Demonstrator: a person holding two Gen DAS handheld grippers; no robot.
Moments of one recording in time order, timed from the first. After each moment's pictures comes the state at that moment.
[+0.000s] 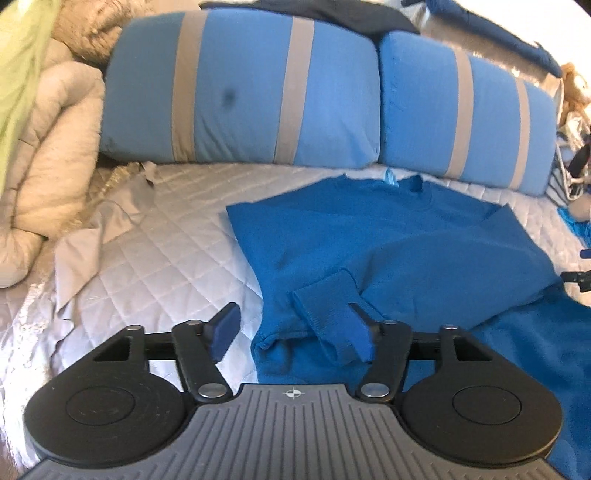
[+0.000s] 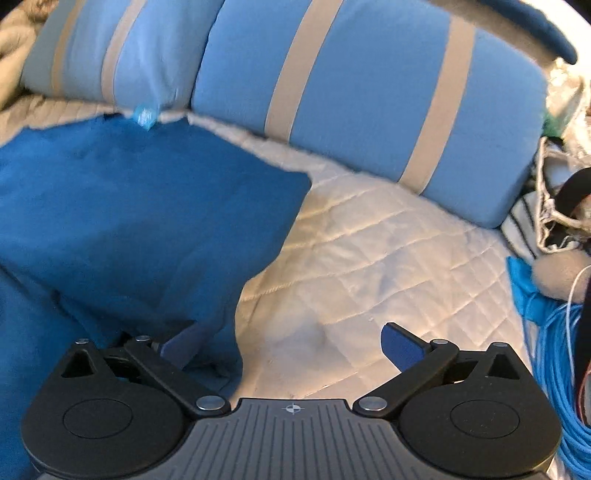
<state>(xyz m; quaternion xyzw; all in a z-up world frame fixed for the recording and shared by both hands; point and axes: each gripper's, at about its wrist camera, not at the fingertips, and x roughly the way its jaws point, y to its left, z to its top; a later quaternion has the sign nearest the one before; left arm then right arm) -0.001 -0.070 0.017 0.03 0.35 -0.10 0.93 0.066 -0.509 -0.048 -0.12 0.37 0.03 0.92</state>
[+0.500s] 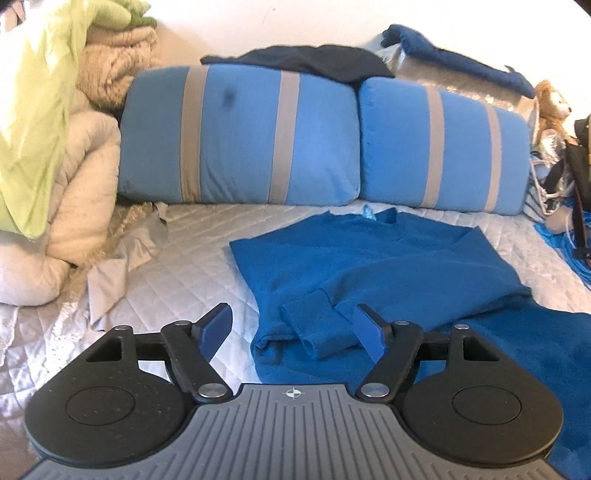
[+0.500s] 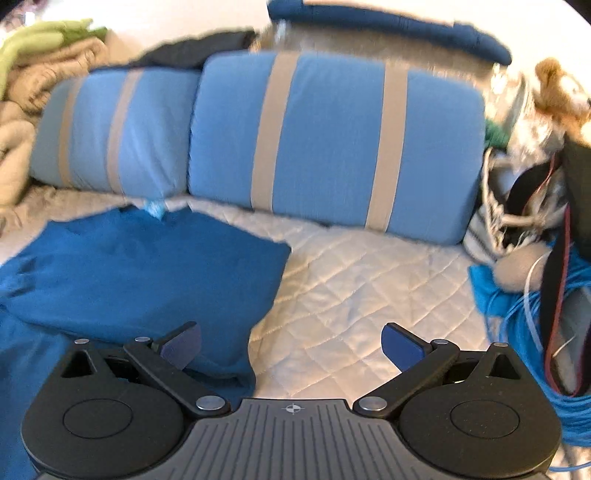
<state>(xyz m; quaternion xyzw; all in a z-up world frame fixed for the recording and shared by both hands) -0.069 -0.070 0.068 0.04 0.30 -0.10 0.95 -0.013 -0.540 0.043 -0.03 0.29 0.04 0.95</state>
